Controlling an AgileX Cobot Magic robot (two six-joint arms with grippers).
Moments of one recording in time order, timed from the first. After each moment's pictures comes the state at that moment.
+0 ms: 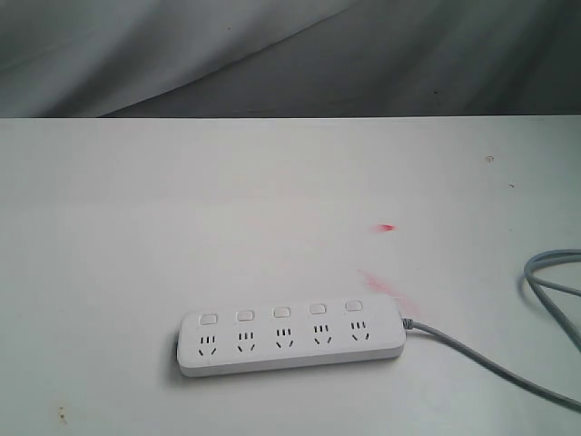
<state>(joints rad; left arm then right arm) 0.02 0.76 -1.10 -0.93 0.93 1.48 0.01 0.01 0.00 0.04 0.34 -0.02</state>
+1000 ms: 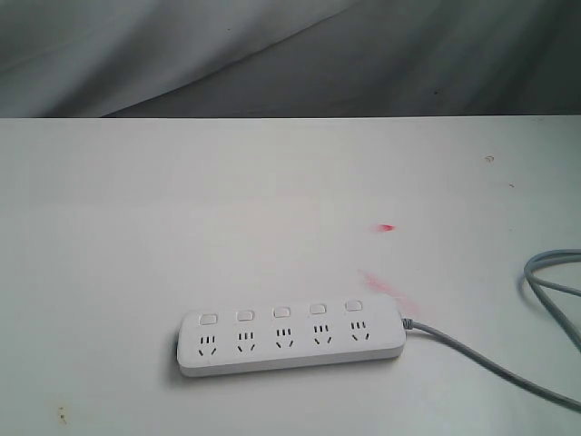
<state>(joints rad) 0.02 0.38 -0.48 -0.09 0.43 -0.05 0.01 0.01 0.00 0.04 0.34 -0.02</state>
